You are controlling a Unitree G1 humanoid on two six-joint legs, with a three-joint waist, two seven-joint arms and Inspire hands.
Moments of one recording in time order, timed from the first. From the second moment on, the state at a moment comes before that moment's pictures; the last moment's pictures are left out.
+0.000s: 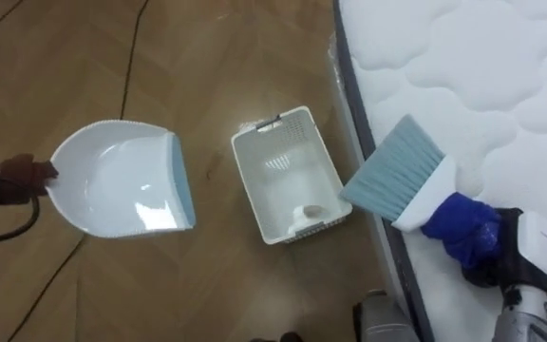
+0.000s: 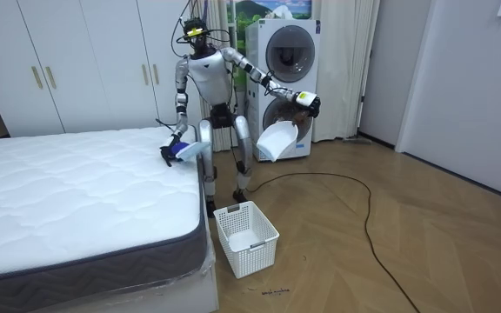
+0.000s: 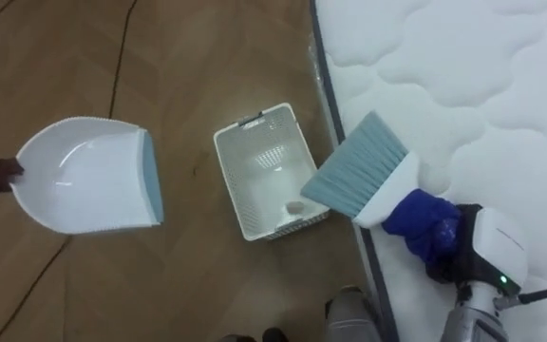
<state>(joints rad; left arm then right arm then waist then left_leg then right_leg) -0.55 0.73 -0.28 1.10 0.72 0.30 0.23 0.12 -0.44 0.13 0.49 -0.48 0.08 -0.60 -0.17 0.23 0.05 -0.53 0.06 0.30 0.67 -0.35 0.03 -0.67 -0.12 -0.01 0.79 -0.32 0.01</state>
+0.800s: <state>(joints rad) -0.50 0.73 -0.31 0.99 0.62 0.24 0.41 0.11 -0.46 0.17 0.54 -0.50 -0.01 -0.62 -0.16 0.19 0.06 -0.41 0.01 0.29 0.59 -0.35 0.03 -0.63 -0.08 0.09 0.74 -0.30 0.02</state>
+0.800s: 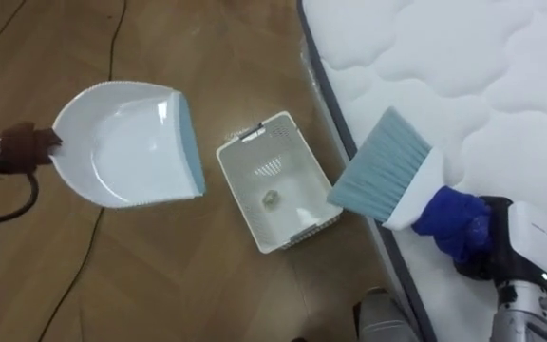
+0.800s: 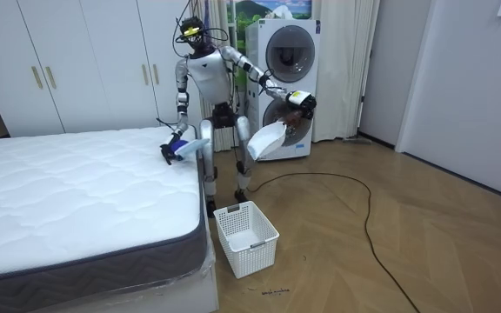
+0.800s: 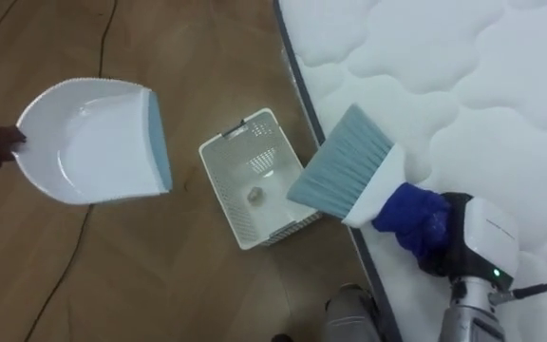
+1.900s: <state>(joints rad) 0.14 0.37 -0.12 0.26 0.38 0.14 0.42 0.23 -0.34 0.17 0.54 -0.24 0.04 -0.46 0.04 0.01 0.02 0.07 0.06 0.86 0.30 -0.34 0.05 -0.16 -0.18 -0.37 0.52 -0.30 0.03</state>
